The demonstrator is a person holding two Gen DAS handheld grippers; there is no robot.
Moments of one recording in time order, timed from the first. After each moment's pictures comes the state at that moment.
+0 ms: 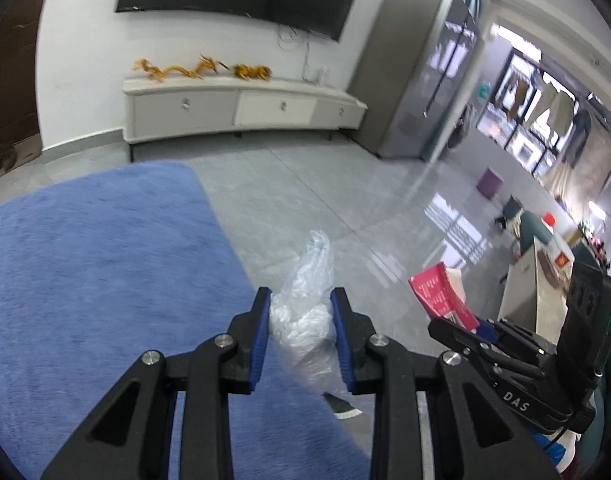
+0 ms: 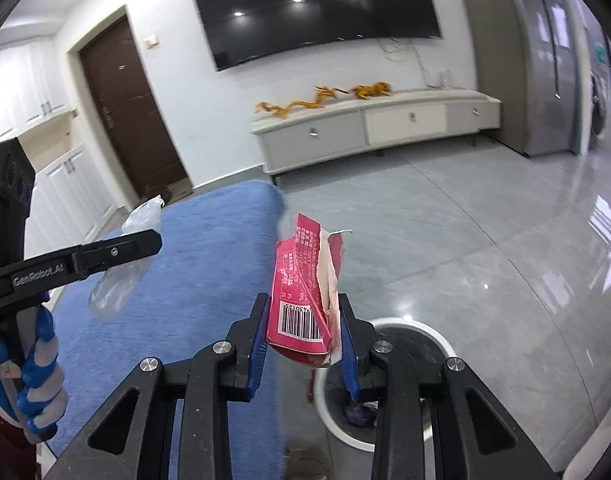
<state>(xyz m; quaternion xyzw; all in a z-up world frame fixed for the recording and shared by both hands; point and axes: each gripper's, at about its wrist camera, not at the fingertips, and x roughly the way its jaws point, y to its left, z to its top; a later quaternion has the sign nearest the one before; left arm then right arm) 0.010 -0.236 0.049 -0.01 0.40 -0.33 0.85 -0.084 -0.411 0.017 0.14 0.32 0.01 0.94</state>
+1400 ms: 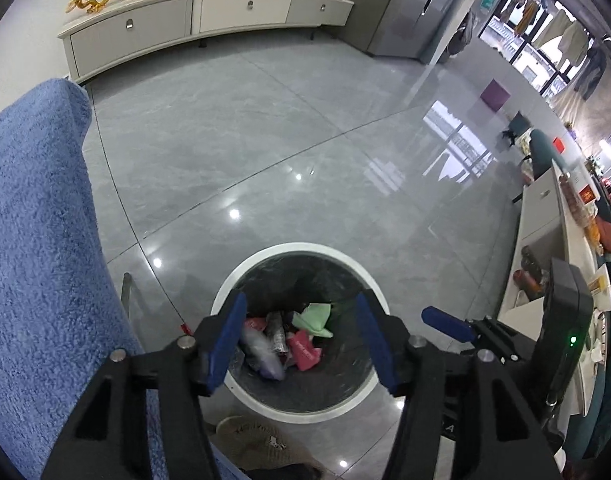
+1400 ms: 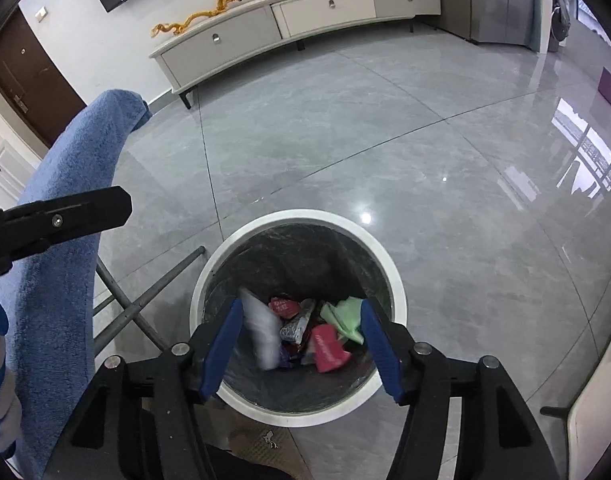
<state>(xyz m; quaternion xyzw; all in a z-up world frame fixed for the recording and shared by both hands) 0.057 -0.393 -0.079 0.07 0.52 -0.35 0.77 -0.053 -0.512 -0.136 0.20 0.48 -0.07 0.85</state>
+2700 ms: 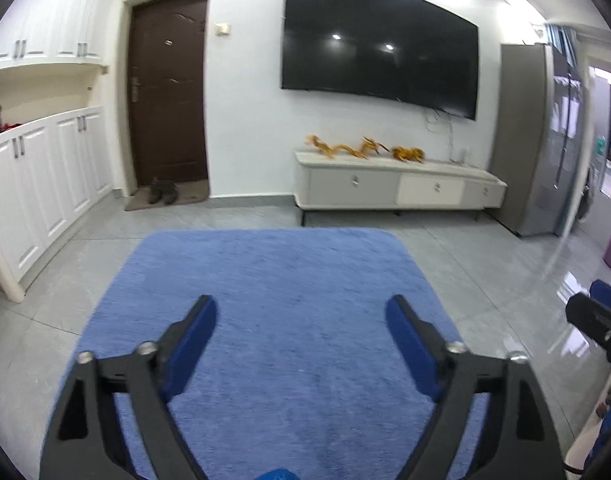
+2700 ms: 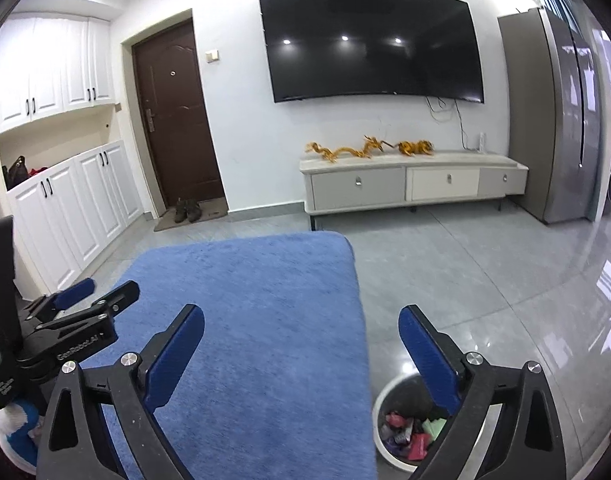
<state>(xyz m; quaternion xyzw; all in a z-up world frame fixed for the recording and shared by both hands) -0.066 -0.037 0.092 -0.01 0.26 -0.04 0.97 -0.107 -0.275 0.097 0.06 0.24 0.05 0.97</state>
